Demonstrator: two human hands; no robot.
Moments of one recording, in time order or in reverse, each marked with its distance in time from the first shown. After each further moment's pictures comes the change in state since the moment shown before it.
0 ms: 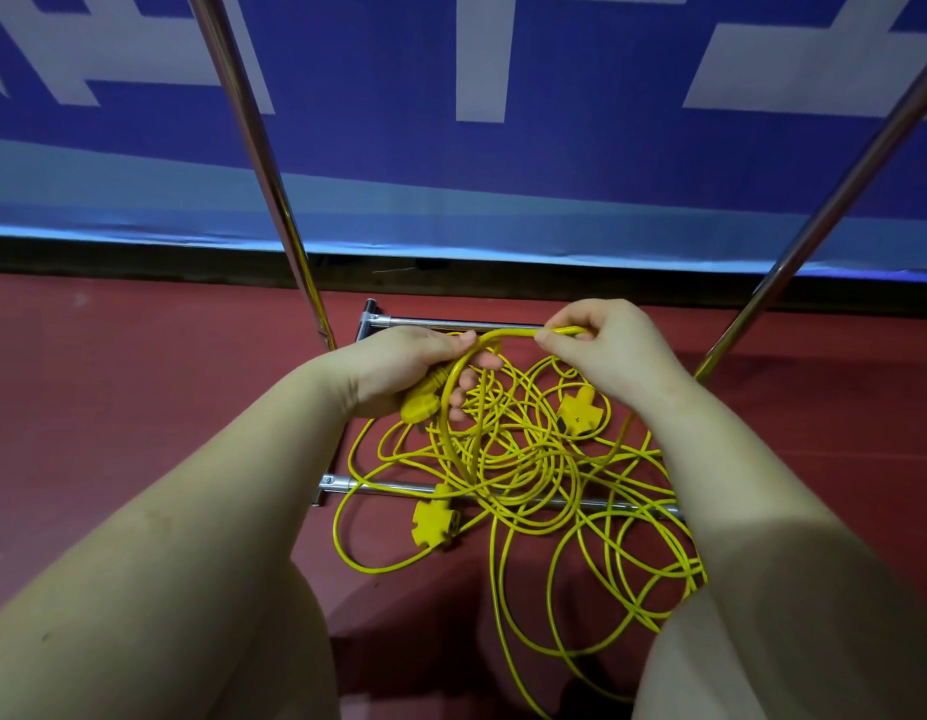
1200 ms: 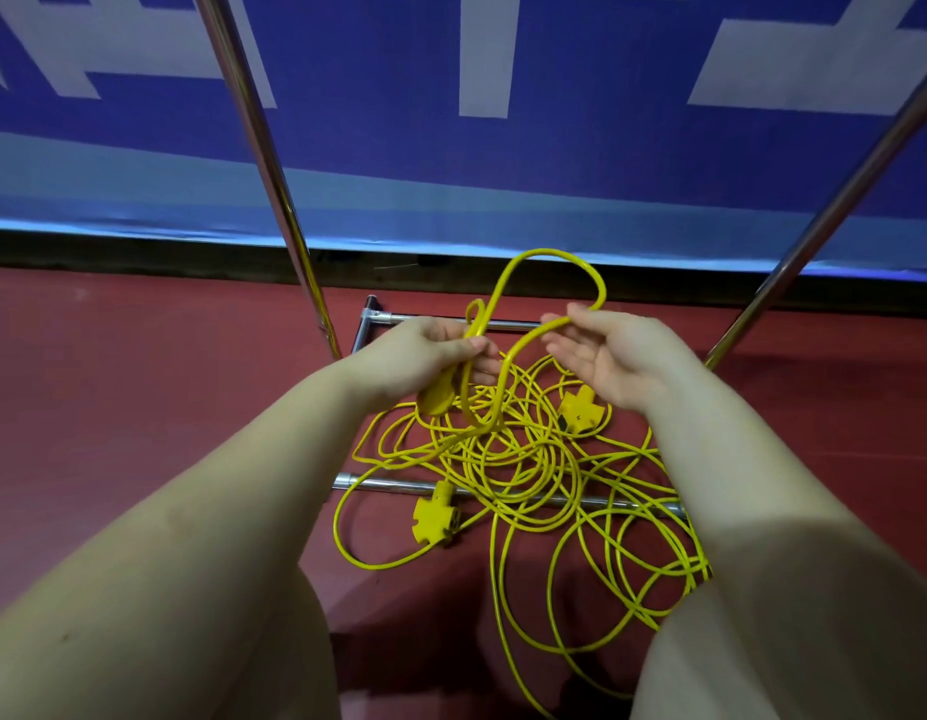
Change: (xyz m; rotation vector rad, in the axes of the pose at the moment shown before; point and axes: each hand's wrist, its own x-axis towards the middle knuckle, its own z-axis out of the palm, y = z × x) left_hand 0.015 -0.009 -0.003 0.108 0.134 0.160; right_hand 0.005 -0.010 0.001 1.284 -0.111 0.632
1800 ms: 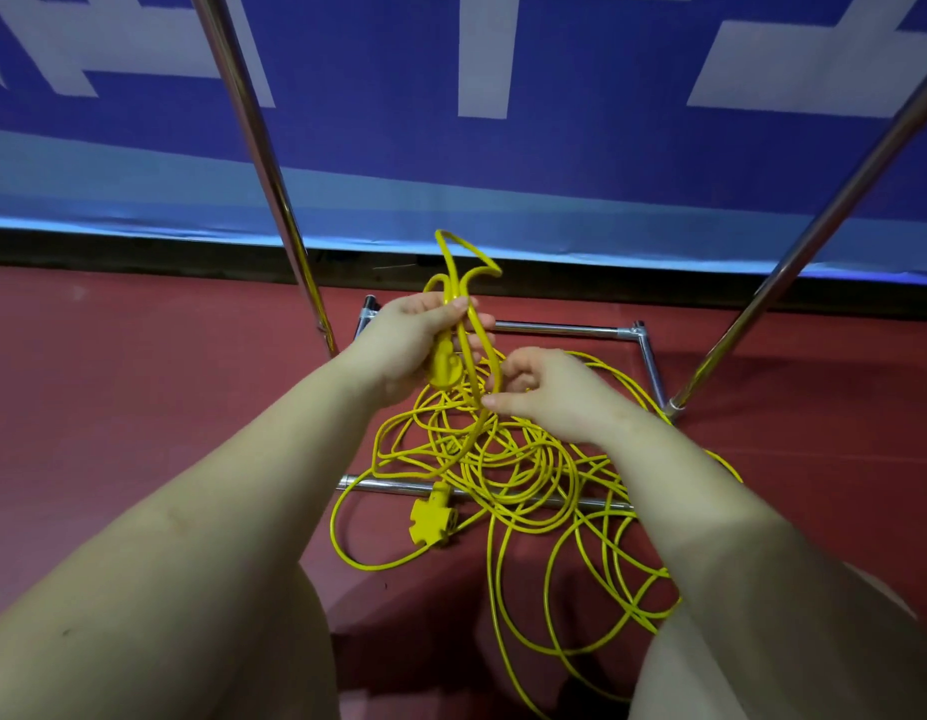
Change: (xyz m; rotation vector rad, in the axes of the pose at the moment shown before) left_hand 0.002 0.012 0.008 -0.374 0.210 0.090; right_hand -0.003 0.038 0.006 -1.248 -0.222 -0.261
